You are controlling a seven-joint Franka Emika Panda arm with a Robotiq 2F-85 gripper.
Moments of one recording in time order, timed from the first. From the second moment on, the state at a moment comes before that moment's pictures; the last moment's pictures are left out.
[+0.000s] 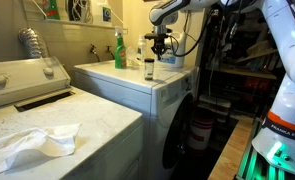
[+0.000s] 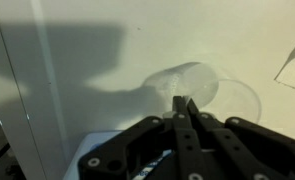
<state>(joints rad) -0.07 0.56 -0.13 -1.28 -0.04 1.88 1.20</state>
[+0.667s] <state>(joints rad) -0.01 0.47 -0.14 -1.29 -0.10 1.71 1.18</state>
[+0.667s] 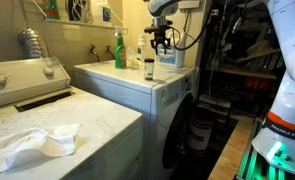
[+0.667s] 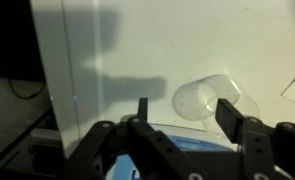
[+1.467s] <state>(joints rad) -0.01 0.06 -0.13 -1.70 -0.29 1.51 0.60</state>
